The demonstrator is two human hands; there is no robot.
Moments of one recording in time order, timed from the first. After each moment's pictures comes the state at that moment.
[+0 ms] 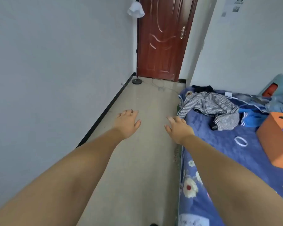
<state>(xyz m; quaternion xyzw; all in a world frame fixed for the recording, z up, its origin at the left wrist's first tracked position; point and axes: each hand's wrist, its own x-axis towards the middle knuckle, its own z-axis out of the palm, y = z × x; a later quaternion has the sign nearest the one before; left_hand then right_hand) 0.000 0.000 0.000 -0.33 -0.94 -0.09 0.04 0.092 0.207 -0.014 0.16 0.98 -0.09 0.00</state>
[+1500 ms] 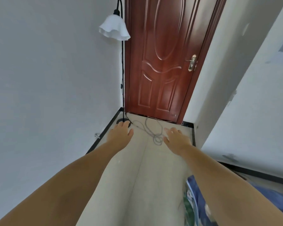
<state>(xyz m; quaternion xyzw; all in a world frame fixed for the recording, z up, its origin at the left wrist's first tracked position) -0.971 0.554 -0.013 -0.23 -0.95 -0.21 0.03 -0.870 0.776 0.001 0.12 0.99 -0.05 0.04</state>
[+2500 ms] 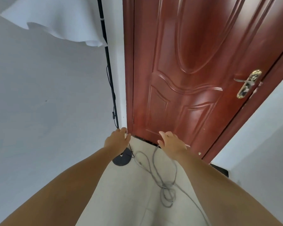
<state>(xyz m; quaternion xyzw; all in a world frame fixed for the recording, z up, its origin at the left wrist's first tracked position) -1.618 0.860 -0.083 -0.12 -0.97 -0.20 -0.03 -1.556 1.087 -0.071 0.04 0.99 -0.11 0.08</state>
